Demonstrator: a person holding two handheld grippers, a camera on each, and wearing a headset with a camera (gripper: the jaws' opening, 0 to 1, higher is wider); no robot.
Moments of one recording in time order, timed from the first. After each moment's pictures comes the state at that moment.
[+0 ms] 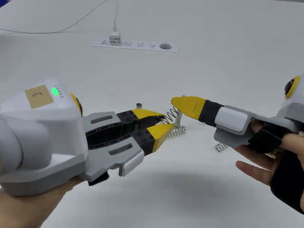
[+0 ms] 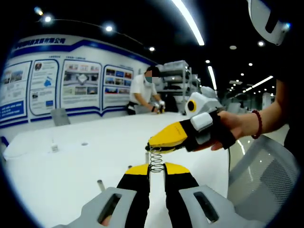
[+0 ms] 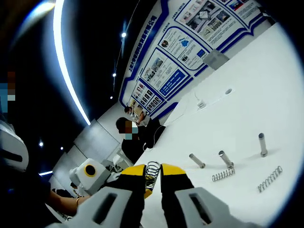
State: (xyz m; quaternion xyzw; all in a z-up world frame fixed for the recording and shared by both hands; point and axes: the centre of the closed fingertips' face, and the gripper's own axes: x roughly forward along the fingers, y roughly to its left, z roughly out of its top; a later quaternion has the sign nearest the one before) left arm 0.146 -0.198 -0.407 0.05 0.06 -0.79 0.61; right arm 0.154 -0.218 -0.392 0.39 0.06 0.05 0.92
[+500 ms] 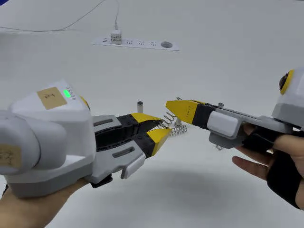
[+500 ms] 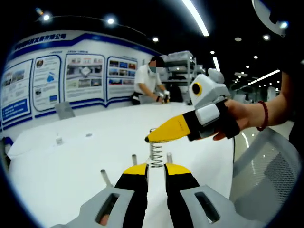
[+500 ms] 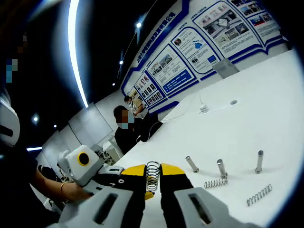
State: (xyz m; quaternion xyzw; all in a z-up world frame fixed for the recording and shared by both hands) left arm 0.151 -0.195 -0.427 0.10 0.09 -0.77 0.63; right arm 0.162 -0.212 -0.398 0.28 0.09 0.05 0.95
